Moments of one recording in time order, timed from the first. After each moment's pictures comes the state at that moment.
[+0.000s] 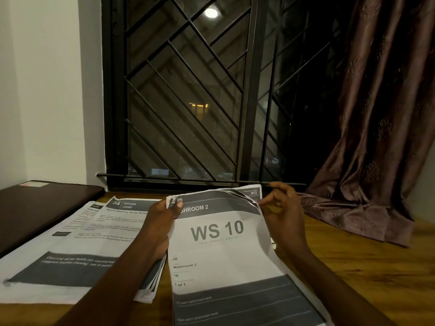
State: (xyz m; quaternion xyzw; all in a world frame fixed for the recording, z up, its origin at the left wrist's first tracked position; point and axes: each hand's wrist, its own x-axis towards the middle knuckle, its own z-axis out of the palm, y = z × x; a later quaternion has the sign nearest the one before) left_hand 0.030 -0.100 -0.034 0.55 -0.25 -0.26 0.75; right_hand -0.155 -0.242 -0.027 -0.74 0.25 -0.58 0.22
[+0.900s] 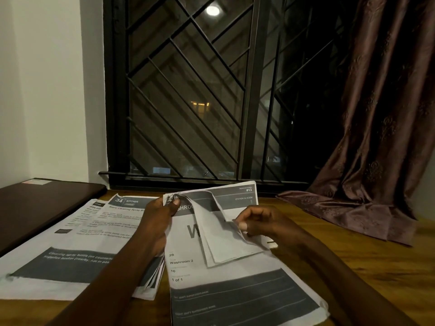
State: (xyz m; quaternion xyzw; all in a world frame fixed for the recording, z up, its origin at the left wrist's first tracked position) left_hand 0.043 -0.100 -0.037 0.55 -0.23 -0.24 0.77; right_hand -0.165 -0.223 -0.011 -0.81 0.14 -0.23 0.52
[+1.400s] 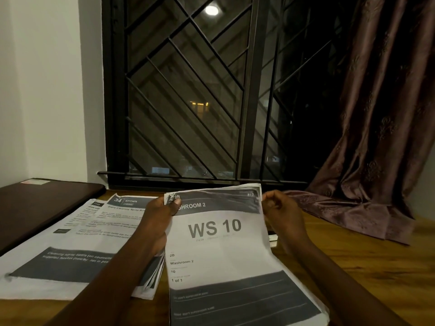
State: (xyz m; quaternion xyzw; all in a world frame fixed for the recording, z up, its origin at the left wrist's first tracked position) left_hand 0.039 -0.097 -0.034 0.55 -0.24 -0.27 0.75; right_hand -0.157 -0.237 -0.021 -0.71 0.31 -0.49 0.39
